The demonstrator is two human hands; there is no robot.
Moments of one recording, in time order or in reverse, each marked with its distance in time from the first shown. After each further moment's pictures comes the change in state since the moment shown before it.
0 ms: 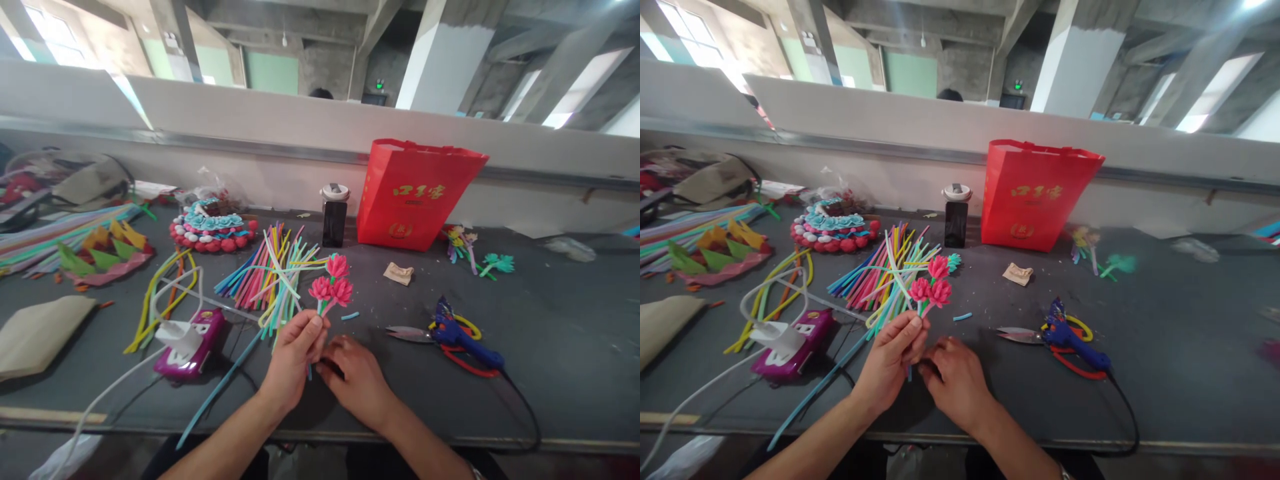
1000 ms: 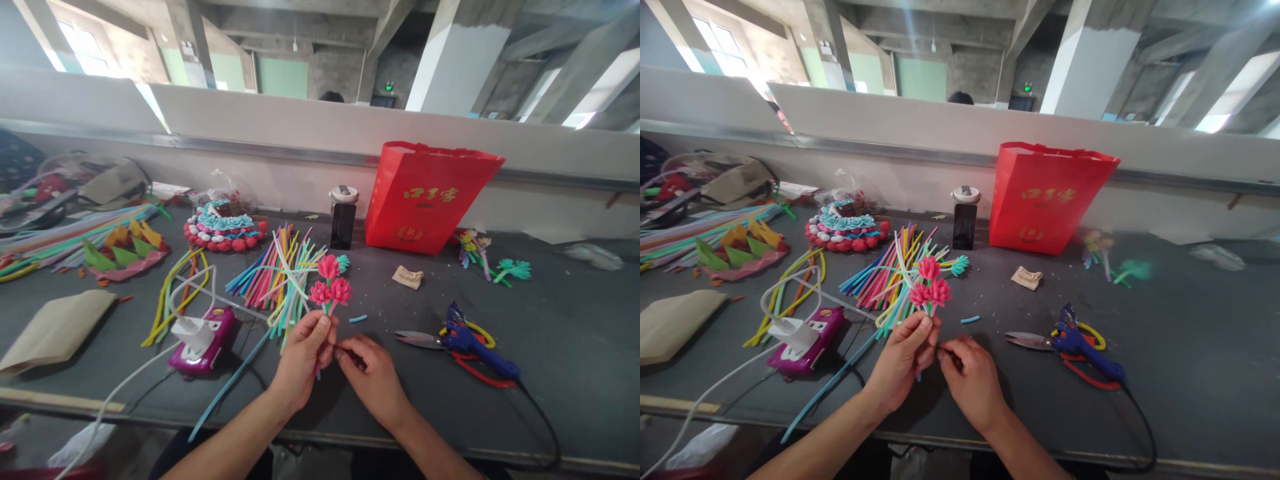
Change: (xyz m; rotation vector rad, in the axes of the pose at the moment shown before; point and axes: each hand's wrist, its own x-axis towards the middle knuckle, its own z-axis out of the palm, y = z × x) left_hand 0.003 -0.003 0.000 -0.012 0.012 -0.057; right_hand -0.001 0.003 -0.003 0.175 0.219 0.074
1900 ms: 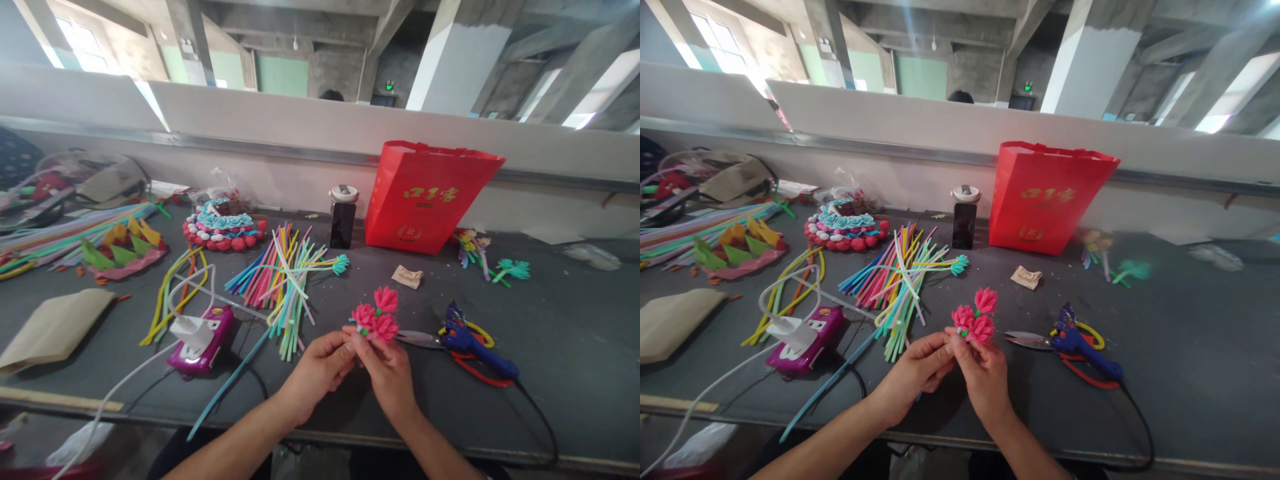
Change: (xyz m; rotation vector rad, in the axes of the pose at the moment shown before) left_hand -0.010 -0.006 0.009 0.214 -0.190 -0.229; right_hand -0.001 -0.002 -0.008 0.393 0.232 0.210
